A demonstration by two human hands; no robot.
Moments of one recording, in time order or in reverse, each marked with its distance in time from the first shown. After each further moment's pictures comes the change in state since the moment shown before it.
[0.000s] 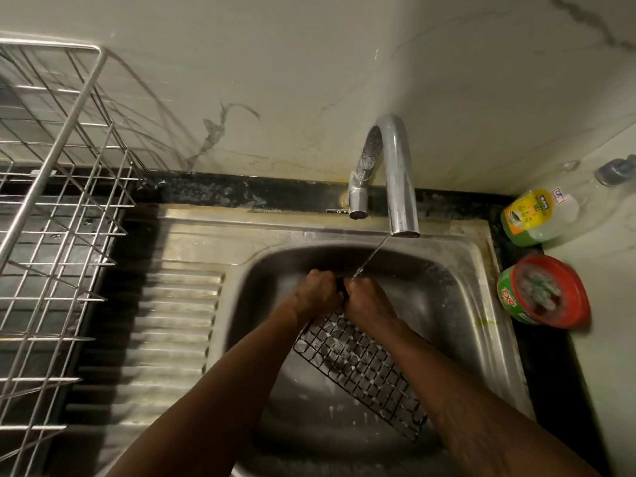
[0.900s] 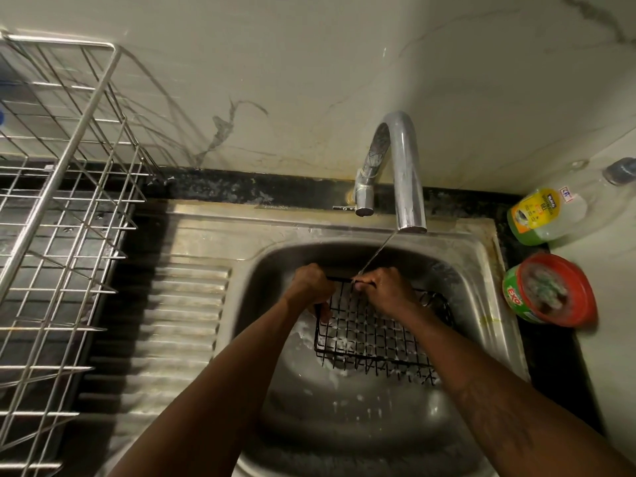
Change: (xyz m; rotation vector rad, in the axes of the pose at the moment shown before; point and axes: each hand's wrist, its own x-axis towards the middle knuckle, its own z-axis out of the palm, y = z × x) left_hand -0.011 -0.005 -0.013 -0.400 0.011 -0.441; right_hand 0.007 0.035 -0.023 0.146 -0.042 0.053
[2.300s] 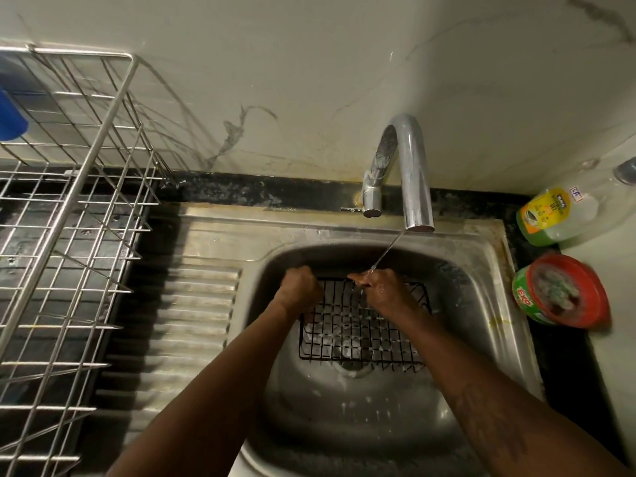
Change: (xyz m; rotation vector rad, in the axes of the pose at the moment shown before) left_hand -0.008 -0.029 -0.018 0.165 0.169 0.040; right_hand -0.001 -0.014 0.010 0.043 -0.003 -0.106
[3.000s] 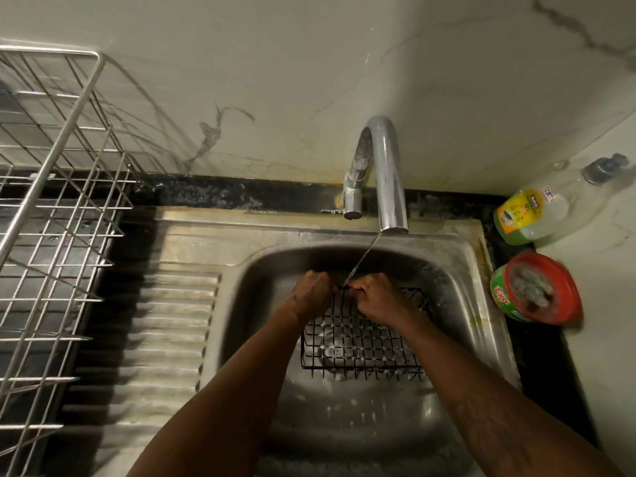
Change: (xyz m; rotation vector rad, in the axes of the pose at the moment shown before) left_hand 0.017 0.029 0.039 0.222 -0.001 0.511; right_hand -0.009 0.012 -0.016 -0.141 -0.062 -0.032
